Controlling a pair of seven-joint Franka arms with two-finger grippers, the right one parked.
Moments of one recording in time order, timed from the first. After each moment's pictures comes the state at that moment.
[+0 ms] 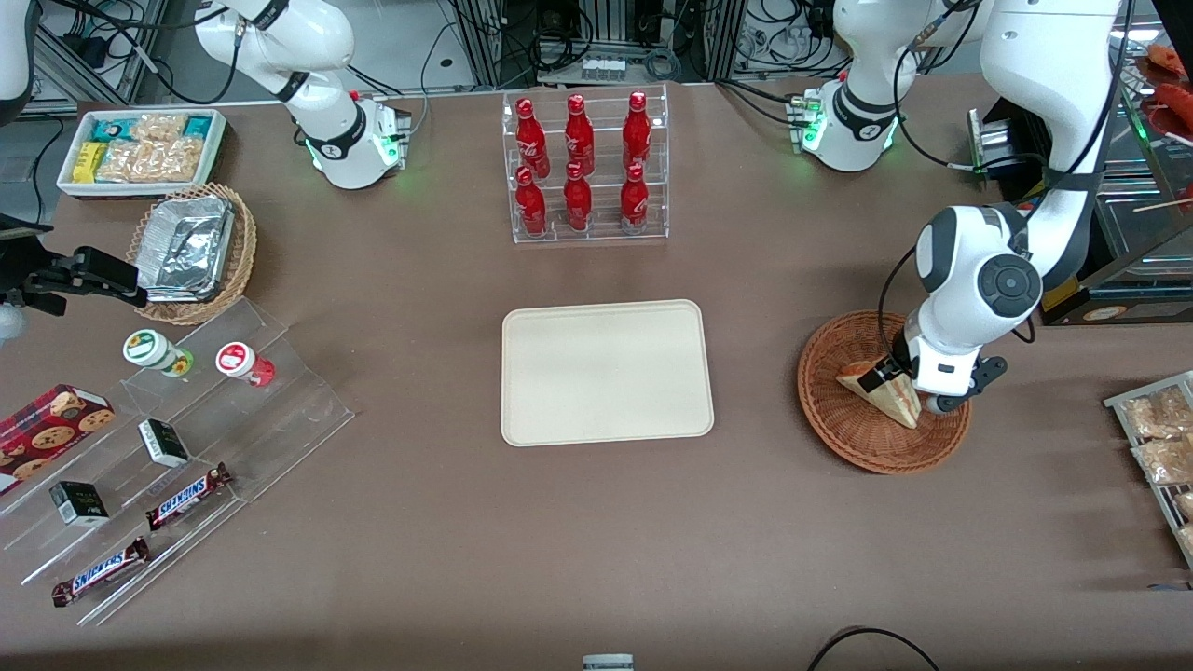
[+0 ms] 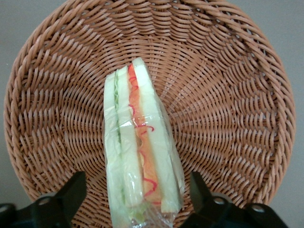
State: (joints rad) arm -0.07 0.26 -0.04 -2.21 0.03 2.42 -0.70
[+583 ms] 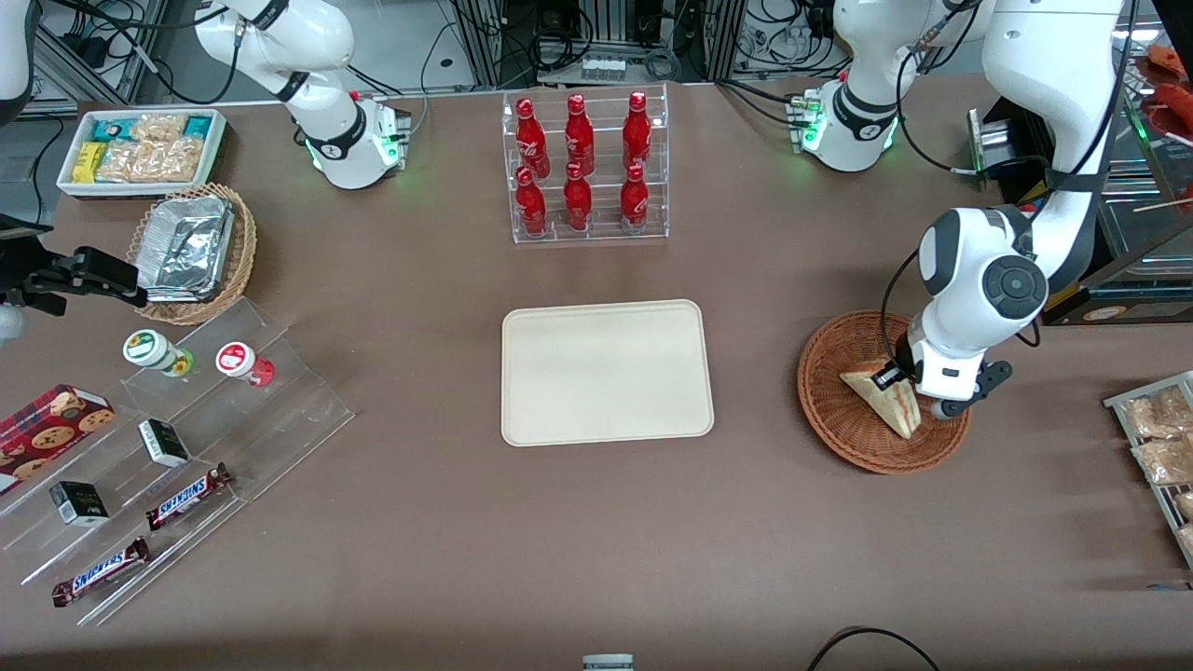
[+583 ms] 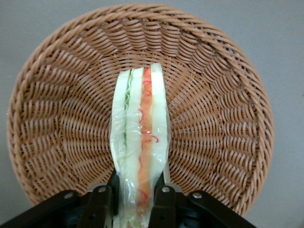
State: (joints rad) arm -0.07 0.25 -0.04 -2.15 0.04 2.37 -0.70
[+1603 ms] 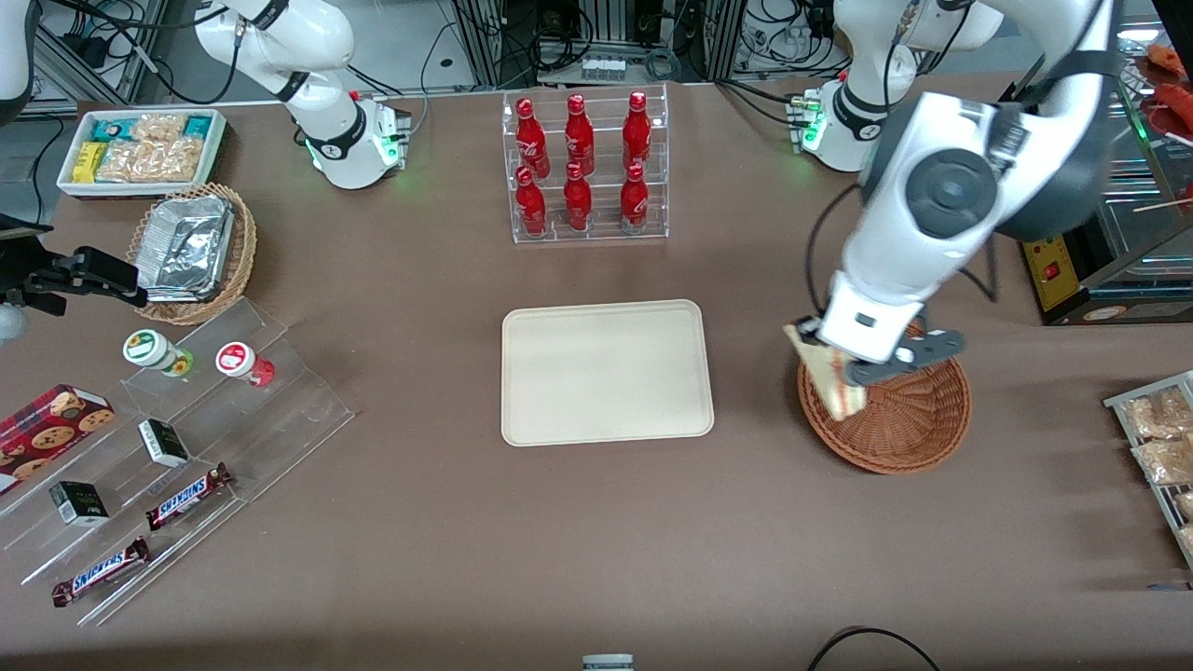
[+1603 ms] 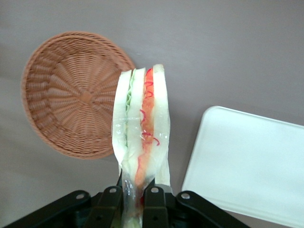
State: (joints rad) arm -0.34 0.21 -0.11 -1.62 0.06 1.76 -0.70
